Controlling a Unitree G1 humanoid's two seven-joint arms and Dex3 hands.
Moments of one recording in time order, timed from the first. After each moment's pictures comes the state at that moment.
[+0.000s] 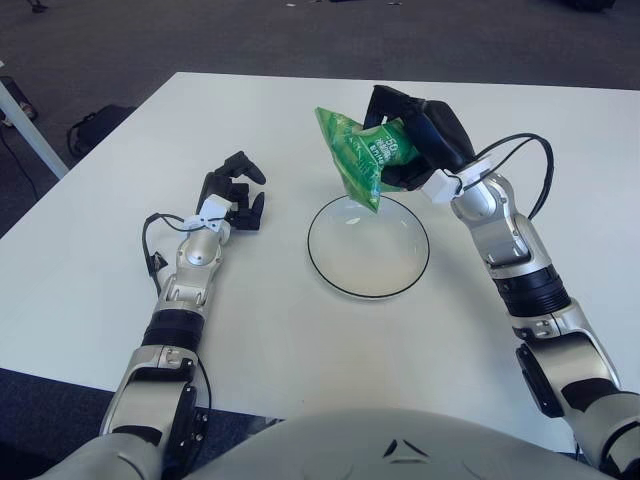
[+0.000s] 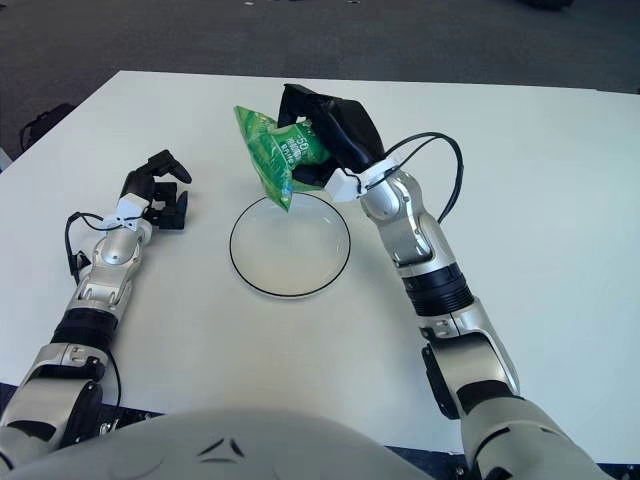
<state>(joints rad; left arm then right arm) -0.27 0.24 0.02 0.44 0.16 -0.35 0.07 -0.54 -0.33 0.24 -0.04 -0.46 -0.28 0.11</state>
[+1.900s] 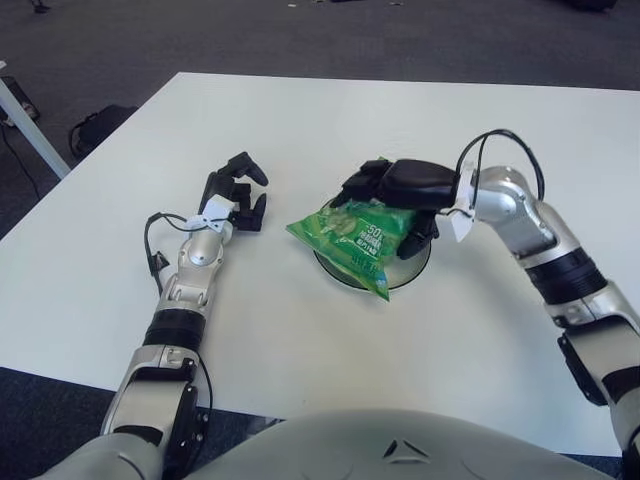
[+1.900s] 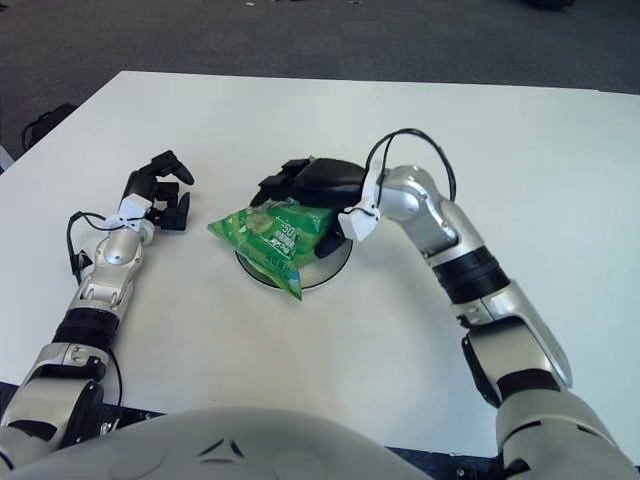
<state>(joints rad) -0.27 0.24 0.02 0.45 0.17 -0.36 0.07 -0.65 -0.55 0.38 0.11 -0.33 -0.59 0.73</state>
